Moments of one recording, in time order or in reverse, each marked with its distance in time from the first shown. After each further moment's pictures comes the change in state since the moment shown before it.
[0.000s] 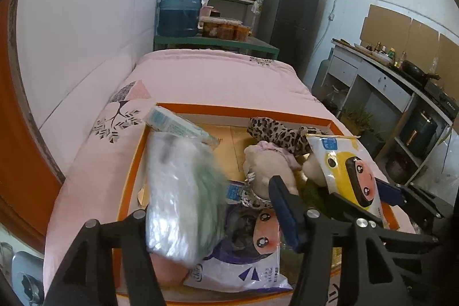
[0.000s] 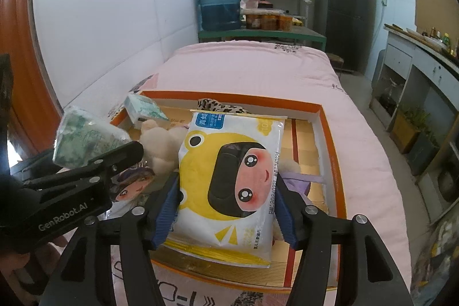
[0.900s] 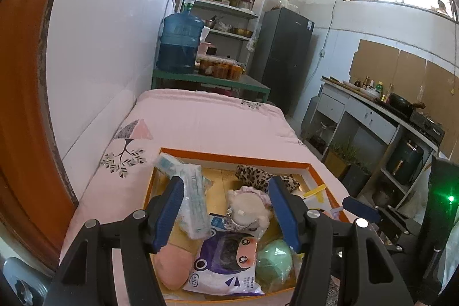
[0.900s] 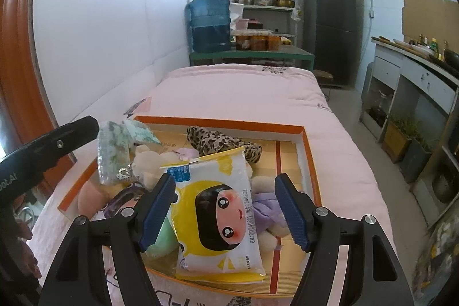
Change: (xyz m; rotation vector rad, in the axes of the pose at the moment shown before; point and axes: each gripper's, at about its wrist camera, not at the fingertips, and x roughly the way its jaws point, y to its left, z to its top) left arm -0.056 0.001 0.018 -0.041 -0.187 -0.057; right arm -0.024 -0.007 0.005 0.026 -0.112 -0.040
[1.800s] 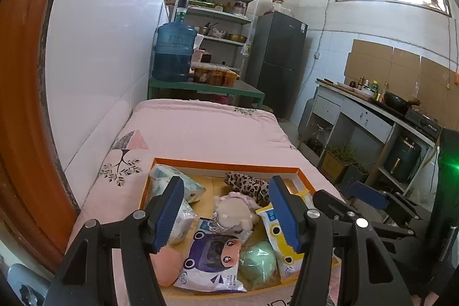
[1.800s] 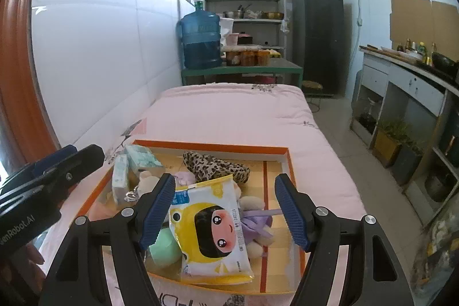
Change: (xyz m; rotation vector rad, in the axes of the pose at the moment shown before) left arm -0.017 -0.018 0.005 0.035 -0.029 -0.006; right arm -0.038 0.000 0.022 0.025 -0.064 -0.048
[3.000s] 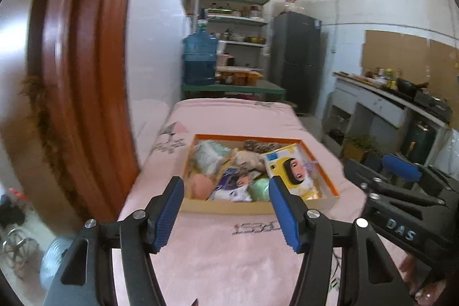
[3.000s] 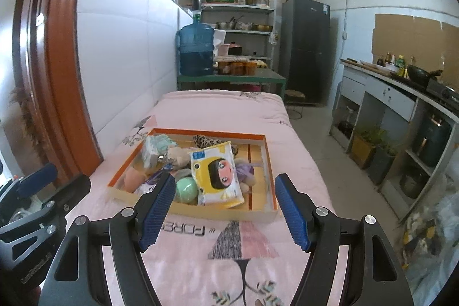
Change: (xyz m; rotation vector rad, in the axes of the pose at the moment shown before) left arm -0.148 -0.036 -0.055 0.055 -0.010 0.179; right arm -0.156 0.032 -0.044 -0.029 -0.036 -0.079
